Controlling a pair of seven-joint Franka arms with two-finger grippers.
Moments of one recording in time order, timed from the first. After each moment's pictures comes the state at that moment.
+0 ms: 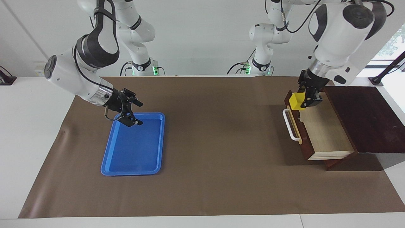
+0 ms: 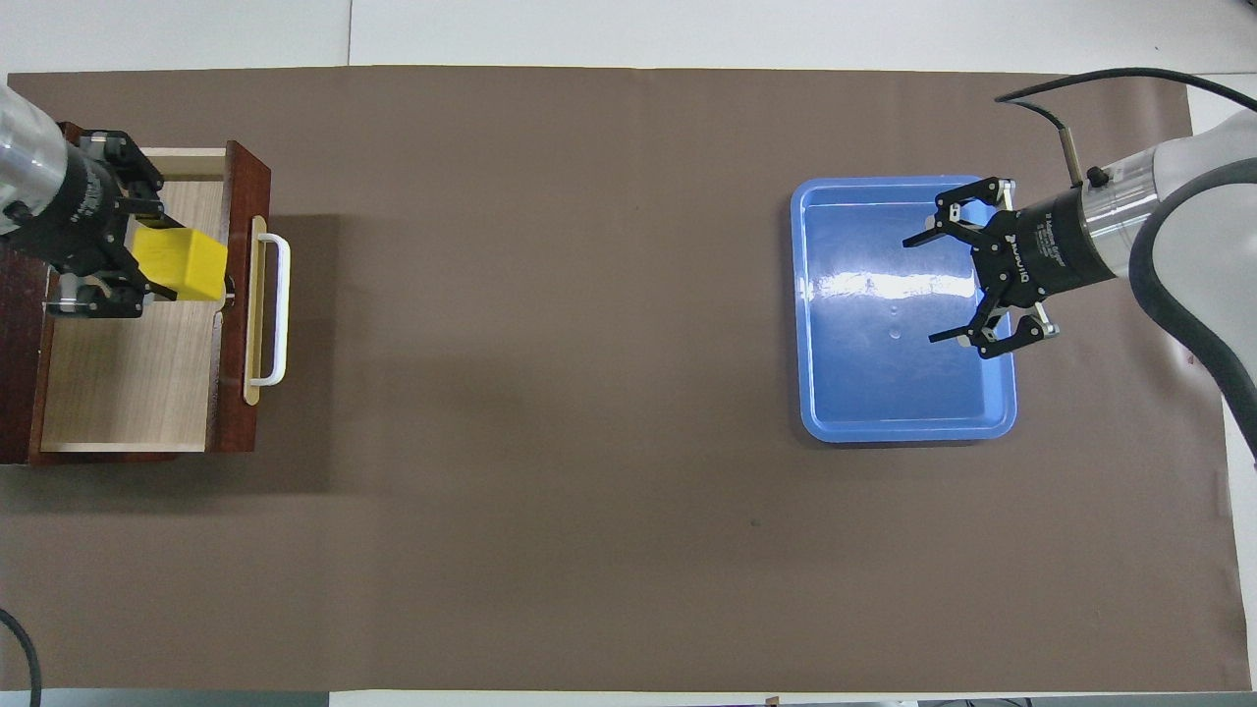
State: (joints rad) left arm -0.08 0.17 -0.04 -1.42 0.06 1.52 -1.59; right arm -0.02 0.14 0.00 -1.74 0.50 1.74 1.17
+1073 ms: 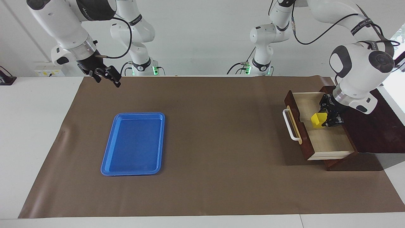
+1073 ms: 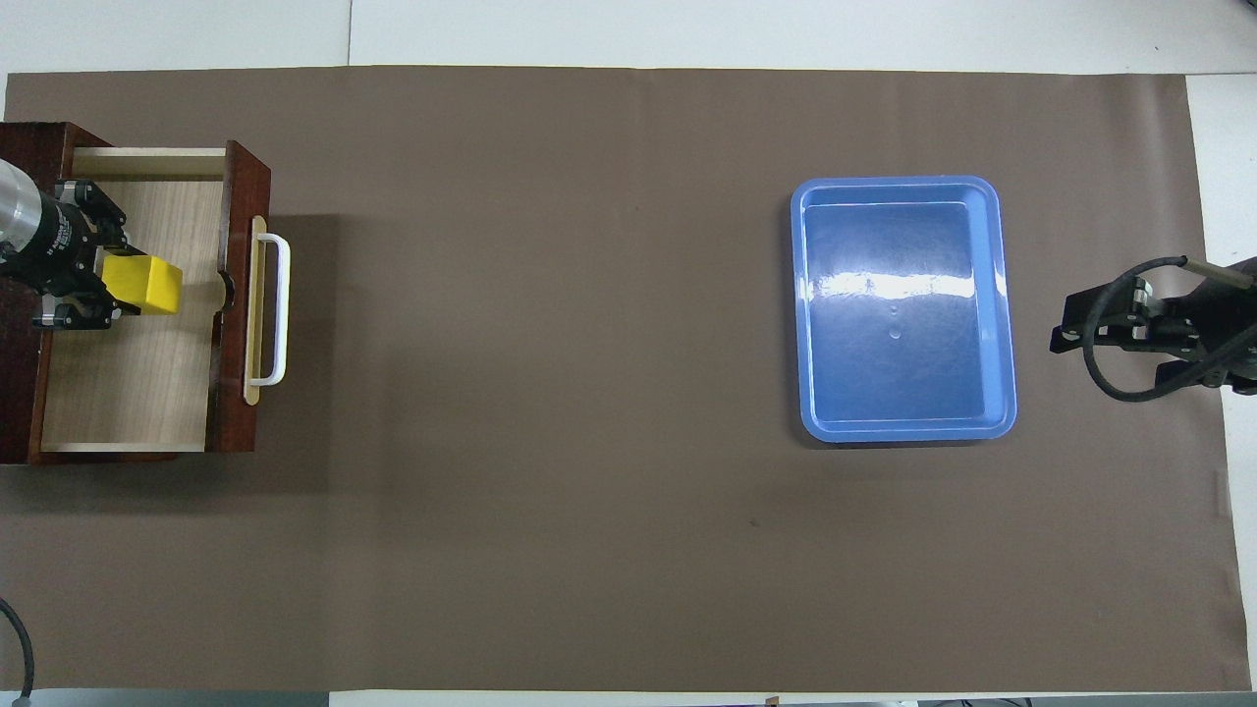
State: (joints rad) left arm 0.10 0.20 -0.06 -1.69 0.08 1.83 -1.48; right arm -0.04 -0.11 0.02 -1.74 0.09 1.55 0.27
